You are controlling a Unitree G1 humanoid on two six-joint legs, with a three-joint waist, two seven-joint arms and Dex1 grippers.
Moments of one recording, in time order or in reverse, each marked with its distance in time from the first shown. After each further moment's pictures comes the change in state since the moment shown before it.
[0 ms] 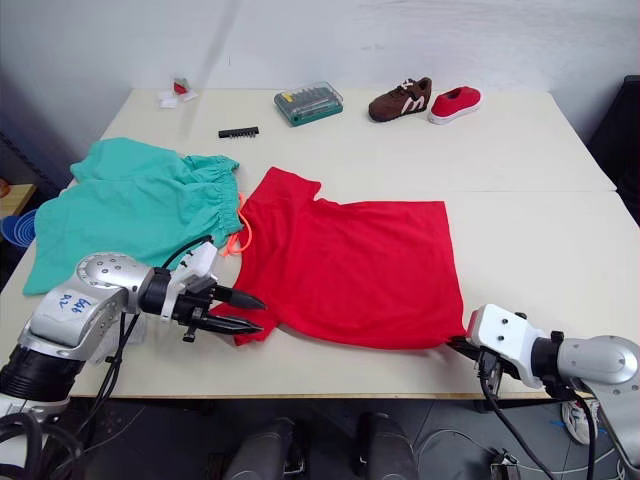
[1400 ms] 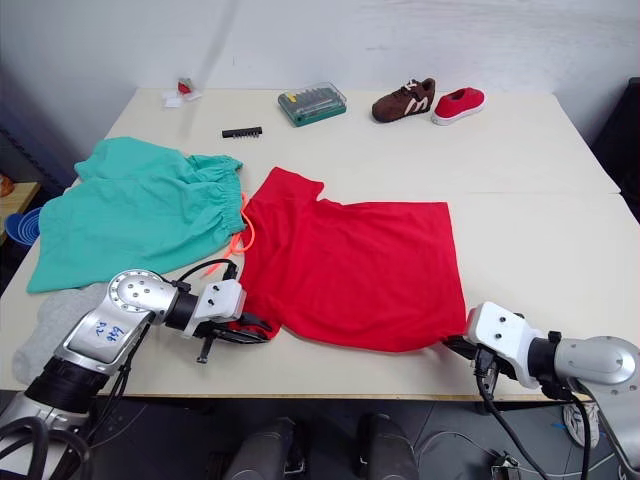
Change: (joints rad) left arm 0.043 -0.069 -0.103 0.115 0.246 -0.348 0.013; right arm 0.003 0.000 0.000 -0.043 0.033 0.060 -0.026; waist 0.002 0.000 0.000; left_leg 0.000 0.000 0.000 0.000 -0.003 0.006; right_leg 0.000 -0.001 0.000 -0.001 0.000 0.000
